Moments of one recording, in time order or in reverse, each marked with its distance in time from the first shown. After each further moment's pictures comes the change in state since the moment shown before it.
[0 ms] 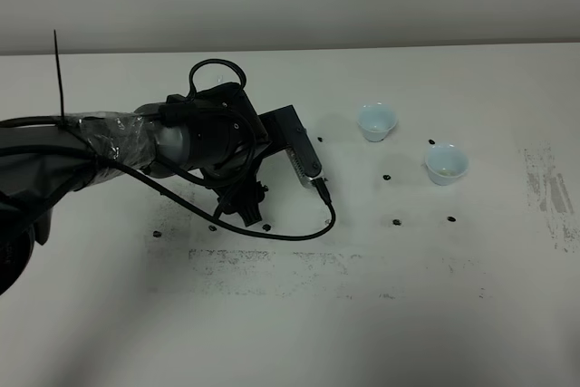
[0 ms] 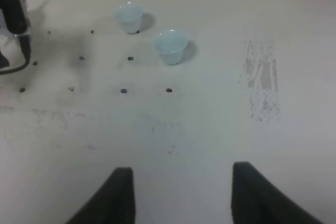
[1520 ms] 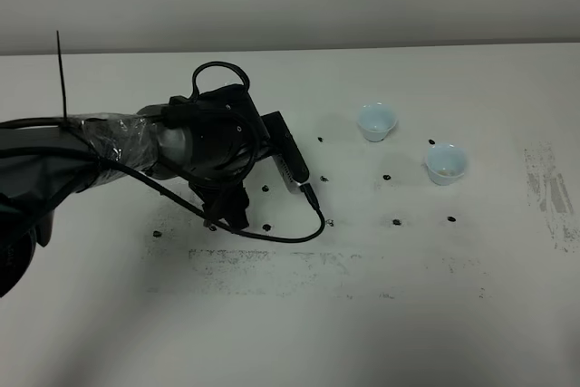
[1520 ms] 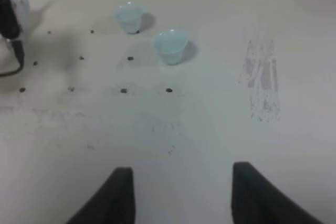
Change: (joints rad) left arm -0.008 0.000 0.000 0.025 0.129 -0.033; right arm 0.000 0.000 0.000 0.000 0.000 0.000
